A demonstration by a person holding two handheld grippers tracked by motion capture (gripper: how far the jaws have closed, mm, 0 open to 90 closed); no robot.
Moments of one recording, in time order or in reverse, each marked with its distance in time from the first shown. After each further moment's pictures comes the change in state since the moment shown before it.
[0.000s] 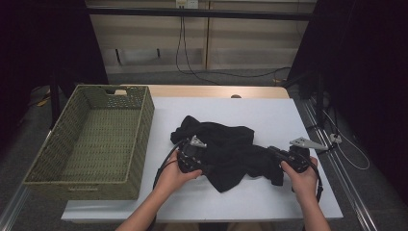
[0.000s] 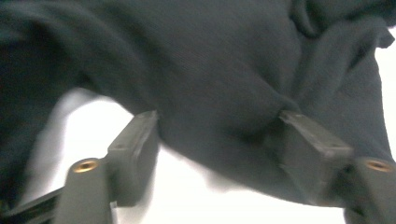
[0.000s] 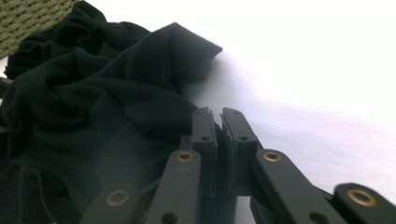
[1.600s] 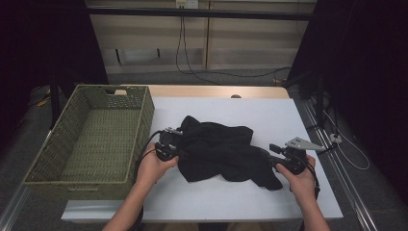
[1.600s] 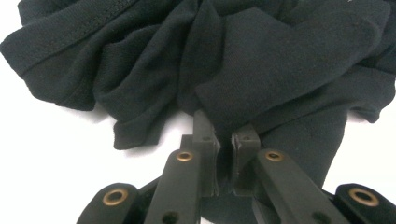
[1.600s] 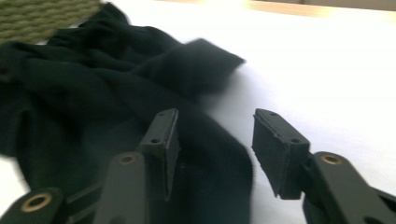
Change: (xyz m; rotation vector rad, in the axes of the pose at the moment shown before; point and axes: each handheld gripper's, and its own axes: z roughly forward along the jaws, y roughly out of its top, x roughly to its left) left arm 0.053 -0.006 -0.050 0.031 0.021 -0.195; right arm 0.017 0.005 -0.003 -0.028 0.045 -0.085
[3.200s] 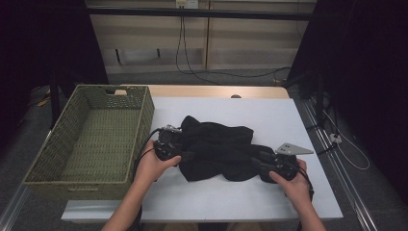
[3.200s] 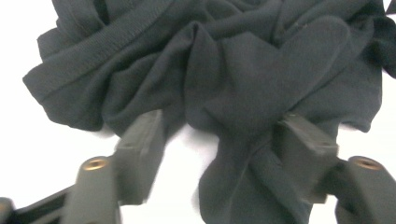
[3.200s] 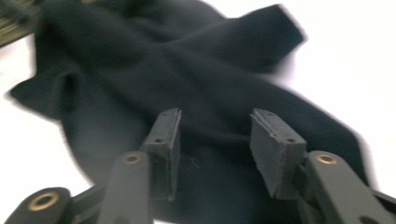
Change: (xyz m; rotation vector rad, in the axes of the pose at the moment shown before) left arm -0.003 0.005 -0.008 -0.080 0.023 0.015; right arm 0.022 -0.012 0.014 0.072 0.121 -0.076
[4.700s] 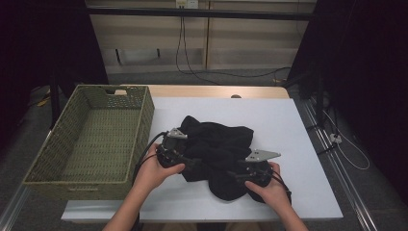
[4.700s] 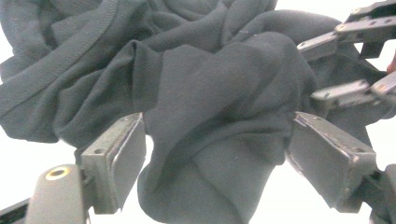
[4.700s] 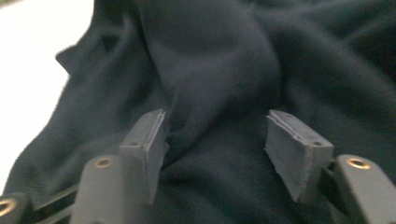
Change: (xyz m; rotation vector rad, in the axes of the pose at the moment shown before) left arm -0.029 -0.005 -0.016 -0.021 -0.045 0.110; right arm 0.050 0.001 0.044 0.146 0.085 -0.111
